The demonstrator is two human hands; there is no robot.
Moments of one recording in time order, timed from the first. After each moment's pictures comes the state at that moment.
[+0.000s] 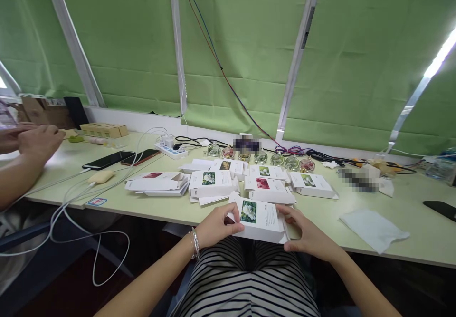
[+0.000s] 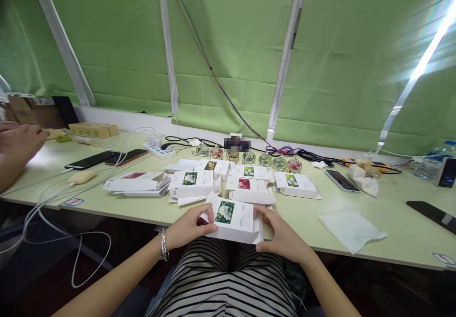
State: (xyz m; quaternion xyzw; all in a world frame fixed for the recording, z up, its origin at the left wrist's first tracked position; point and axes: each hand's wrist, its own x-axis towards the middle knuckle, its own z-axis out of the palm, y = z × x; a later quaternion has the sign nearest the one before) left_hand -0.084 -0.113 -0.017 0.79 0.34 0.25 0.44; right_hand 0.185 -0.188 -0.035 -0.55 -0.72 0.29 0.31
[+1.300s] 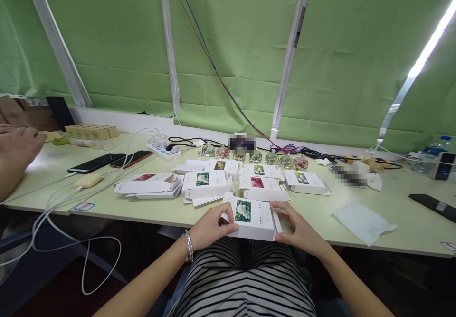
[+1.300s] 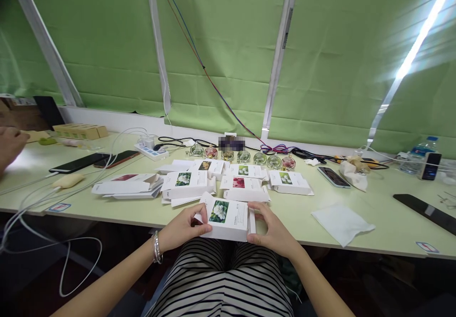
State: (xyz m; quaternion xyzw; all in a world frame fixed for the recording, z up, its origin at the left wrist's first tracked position) left_hand -0.084 -0.110 -0.020 0.80 0.35 0.24 0.42; right_hand 0.183 -0.179 -0.049 -0.46 -0.72 0.30 0.42
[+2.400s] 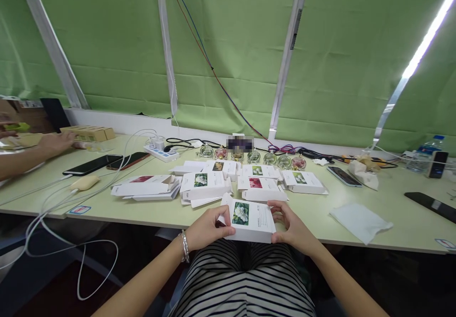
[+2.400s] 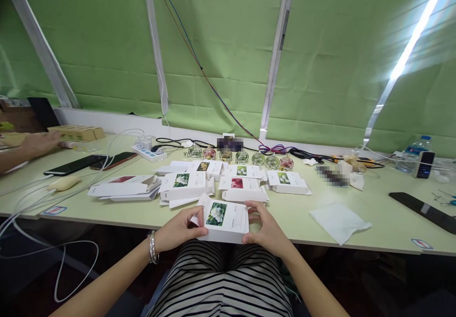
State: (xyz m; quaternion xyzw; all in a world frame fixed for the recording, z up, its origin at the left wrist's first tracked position) left_hand -0.089 -0.106 -0.017 0.81 0.33 0.24 0.43; right_hand 0.167 -0.177 -0.046 -0.48 -0.64 0.37 0.47
